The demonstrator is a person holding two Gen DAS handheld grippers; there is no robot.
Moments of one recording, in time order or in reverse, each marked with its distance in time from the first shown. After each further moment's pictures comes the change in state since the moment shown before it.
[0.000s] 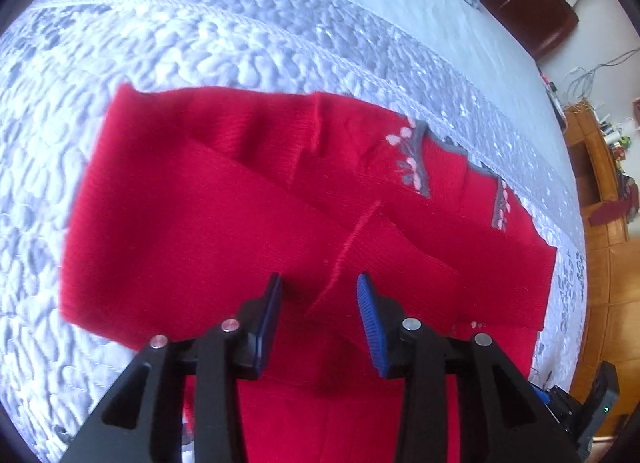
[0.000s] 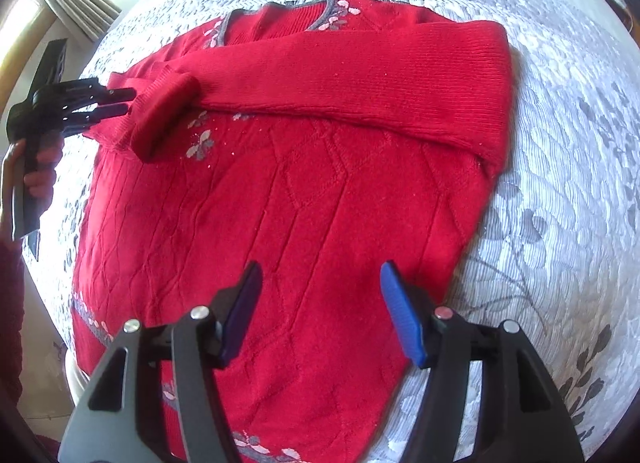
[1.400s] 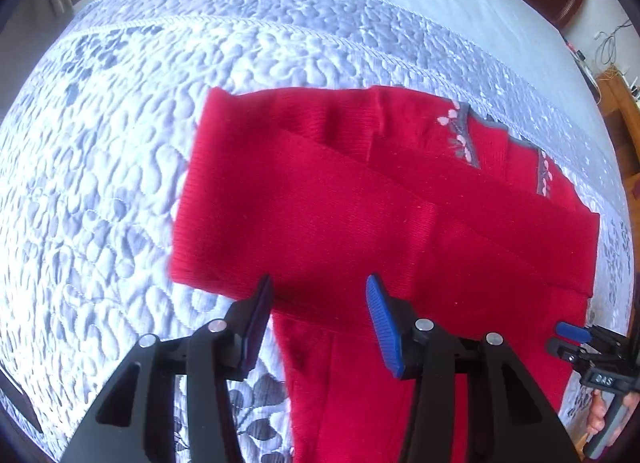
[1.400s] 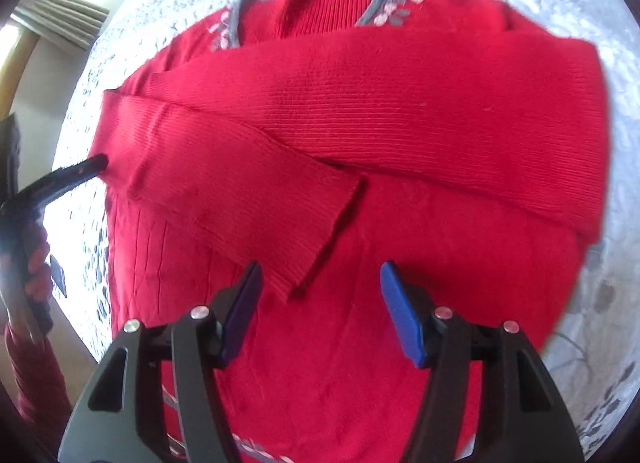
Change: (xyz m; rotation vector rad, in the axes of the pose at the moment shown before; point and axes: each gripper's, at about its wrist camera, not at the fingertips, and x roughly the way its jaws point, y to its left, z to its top) left arm -0.035 0.012 -0.018 0.065 0.020 0.237; right arm 0.050 0.040 0.077 0.087 0.159 0.100
